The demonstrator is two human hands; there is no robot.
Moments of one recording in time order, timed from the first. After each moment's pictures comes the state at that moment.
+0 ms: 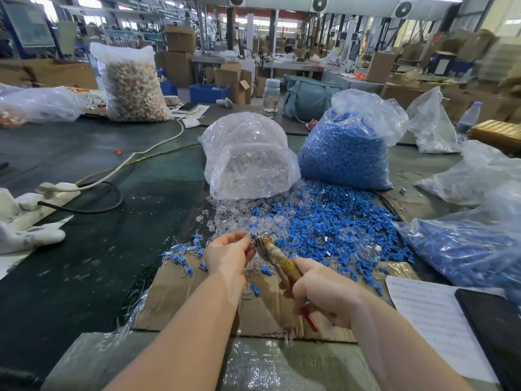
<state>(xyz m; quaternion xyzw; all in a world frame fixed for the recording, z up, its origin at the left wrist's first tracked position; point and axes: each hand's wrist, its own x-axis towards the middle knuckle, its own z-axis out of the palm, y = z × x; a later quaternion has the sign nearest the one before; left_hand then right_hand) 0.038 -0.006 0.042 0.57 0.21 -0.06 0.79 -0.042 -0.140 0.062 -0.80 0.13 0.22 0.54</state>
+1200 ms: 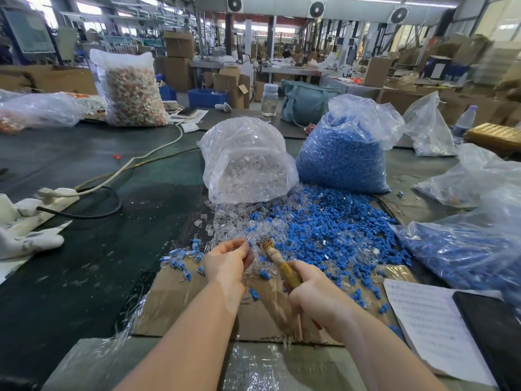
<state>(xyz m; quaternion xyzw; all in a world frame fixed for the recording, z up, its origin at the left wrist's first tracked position) 0.040 -0.007 0.030 0.53 0.22 -0.06 0.82 -0.051 -0.128 0.065 -0.84 0.13 0.13 0.52</state>
